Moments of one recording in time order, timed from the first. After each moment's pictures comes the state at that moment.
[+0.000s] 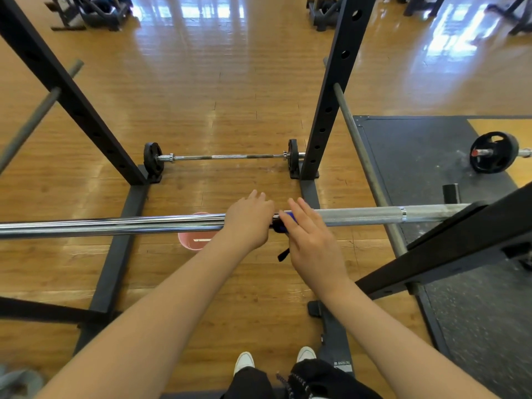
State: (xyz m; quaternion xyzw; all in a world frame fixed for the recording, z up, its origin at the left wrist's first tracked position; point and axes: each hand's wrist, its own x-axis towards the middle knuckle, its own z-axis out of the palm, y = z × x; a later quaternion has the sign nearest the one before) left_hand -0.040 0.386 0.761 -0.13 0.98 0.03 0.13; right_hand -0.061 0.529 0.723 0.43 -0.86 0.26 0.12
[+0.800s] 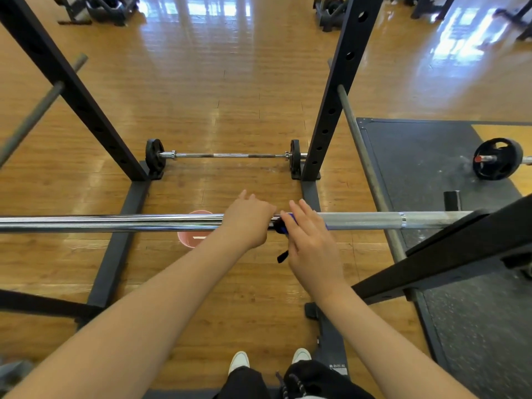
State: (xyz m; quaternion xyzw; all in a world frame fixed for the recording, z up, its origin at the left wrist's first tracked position) left_hand -0.046 0.385 0.761 -0.08 0.98 -0.02 0.16; right_hand -0.062 0.530 0.727 0.42 -0.86 0.26 0.12
